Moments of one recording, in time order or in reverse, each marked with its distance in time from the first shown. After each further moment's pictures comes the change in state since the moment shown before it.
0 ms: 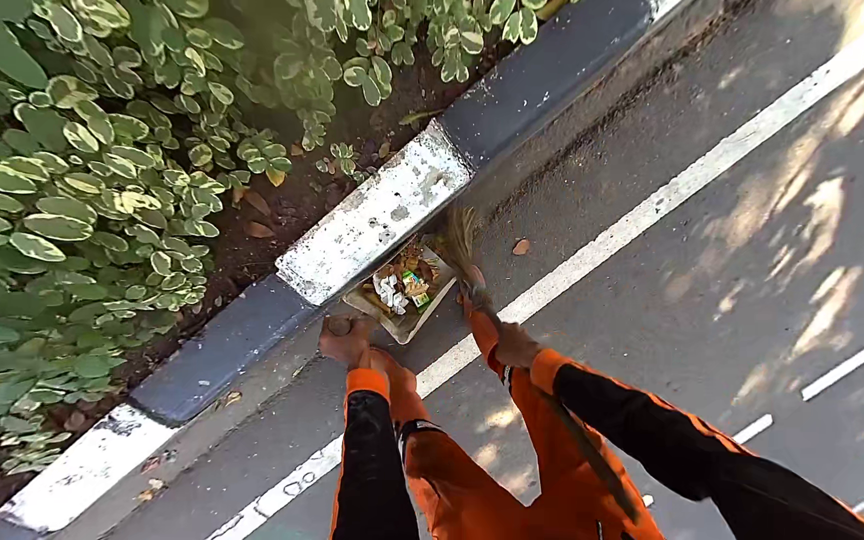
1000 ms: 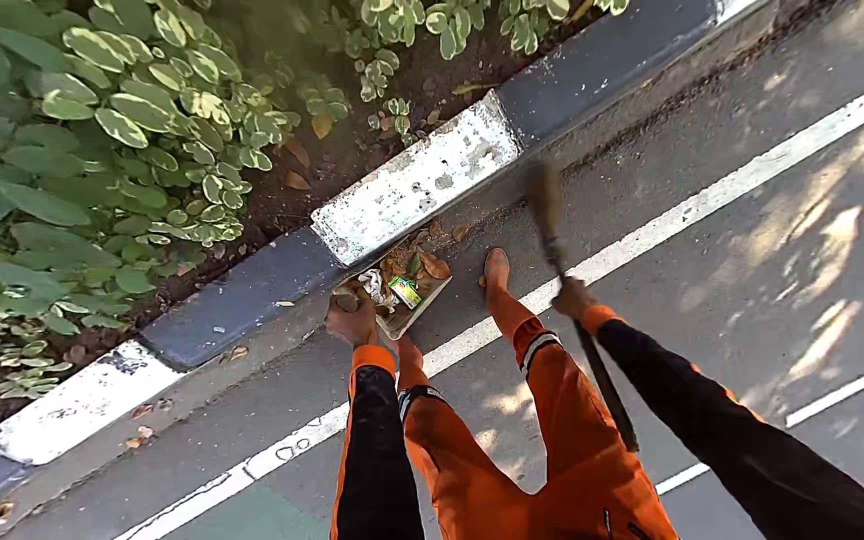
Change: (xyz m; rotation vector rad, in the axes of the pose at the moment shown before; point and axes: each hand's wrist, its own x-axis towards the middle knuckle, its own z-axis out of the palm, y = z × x) left_hand 0.024 -0.067 -0.056 0.080 -0.064 -0.129; right_hand 0.024 0.007 -0.004 -0.034 0.276 0.133
